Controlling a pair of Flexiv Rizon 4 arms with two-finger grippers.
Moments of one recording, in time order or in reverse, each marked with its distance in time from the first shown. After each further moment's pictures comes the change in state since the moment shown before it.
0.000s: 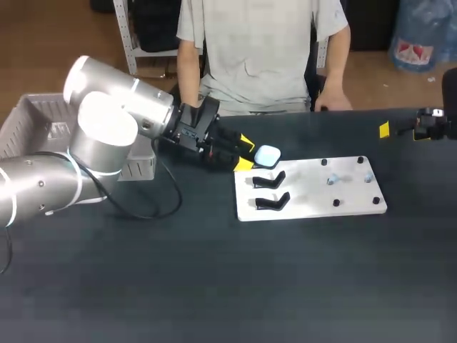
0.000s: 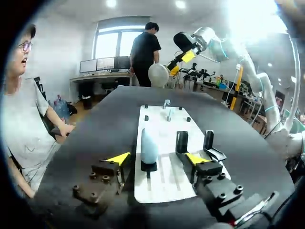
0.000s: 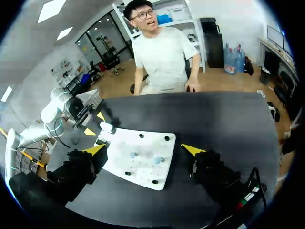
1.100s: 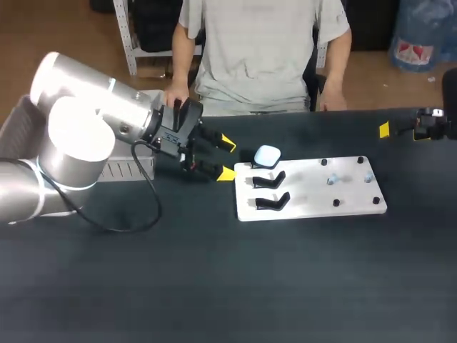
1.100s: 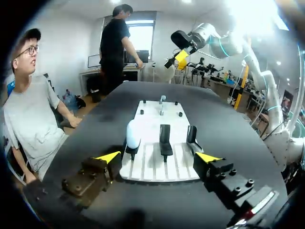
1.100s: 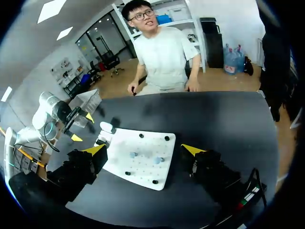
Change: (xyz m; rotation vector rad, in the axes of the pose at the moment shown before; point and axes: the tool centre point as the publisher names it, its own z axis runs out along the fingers) left arm 0.004 -0.037 -0.037 -0.090 0.073 -0.021; right arm 0.000 0.000 0.000 0.000 0.000 0.000
